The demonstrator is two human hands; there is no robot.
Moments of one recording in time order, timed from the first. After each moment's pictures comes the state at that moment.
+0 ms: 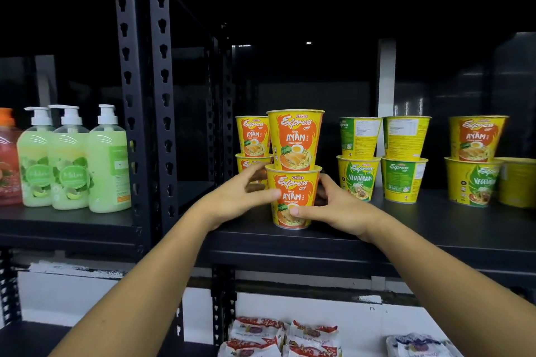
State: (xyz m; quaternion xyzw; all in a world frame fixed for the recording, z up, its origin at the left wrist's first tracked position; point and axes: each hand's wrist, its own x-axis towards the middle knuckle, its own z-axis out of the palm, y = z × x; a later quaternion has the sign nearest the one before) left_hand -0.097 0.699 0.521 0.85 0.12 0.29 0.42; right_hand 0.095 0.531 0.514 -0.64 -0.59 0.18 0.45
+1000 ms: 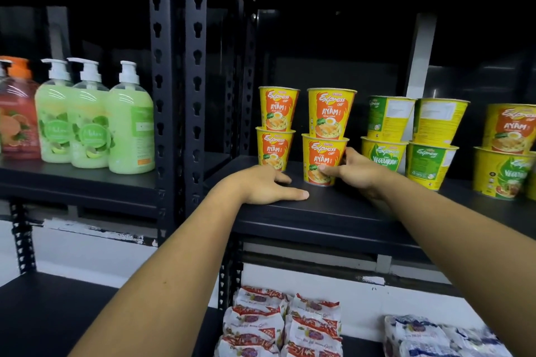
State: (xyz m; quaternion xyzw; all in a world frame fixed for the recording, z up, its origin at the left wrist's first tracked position) left_hand -0.097 0.696 0.516 0.94 0.27 0.12 0.16; right_hand 0.118 0.589 0.528 -0.72 -0.48 0.15 0.48
